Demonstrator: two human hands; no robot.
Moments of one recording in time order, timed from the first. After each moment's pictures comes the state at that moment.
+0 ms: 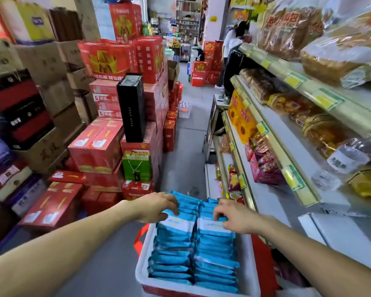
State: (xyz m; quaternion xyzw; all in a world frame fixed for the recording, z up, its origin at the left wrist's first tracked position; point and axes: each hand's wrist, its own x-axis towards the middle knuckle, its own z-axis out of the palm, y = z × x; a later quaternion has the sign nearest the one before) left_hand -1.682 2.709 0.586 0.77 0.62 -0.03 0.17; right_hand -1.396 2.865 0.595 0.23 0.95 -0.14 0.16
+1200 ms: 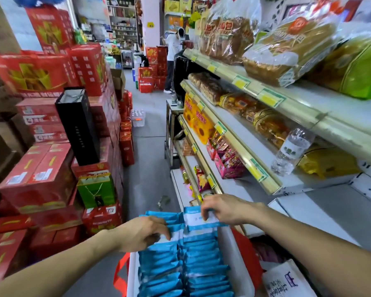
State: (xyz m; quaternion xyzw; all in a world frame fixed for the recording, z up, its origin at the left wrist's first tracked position) left_hand -1.682 2.727 0.579 0.87 0.45 0.07 0.18; right_hand -1.389 2.856 0.648 0.29 0.94 -0.16 0.12
